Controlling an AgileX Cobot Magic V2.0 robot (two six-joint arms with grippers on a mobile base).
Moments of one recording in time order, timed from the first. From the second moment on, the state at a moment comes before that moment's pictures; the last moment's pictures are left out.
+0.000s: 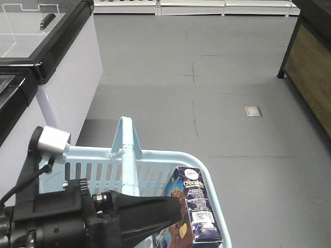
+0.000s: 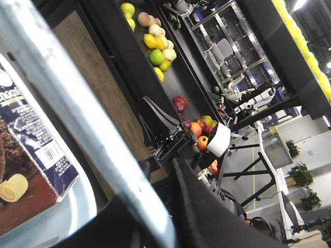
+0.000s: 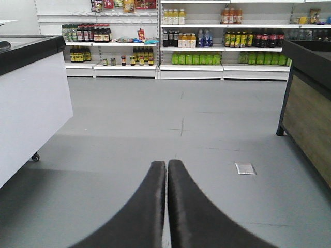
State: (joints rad) left arm -0.93 0.98 -0.66 -1.72 0.30 0.78; right arm 0.04 -0.01 0.03 0.00 0.14 -0.01
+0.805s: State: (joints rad) left arm -0.93 0.98 -0.66 -1.72 0.30 0.78; right arm 0.04 -0.01 0.03 0.00 0.14 -0.01
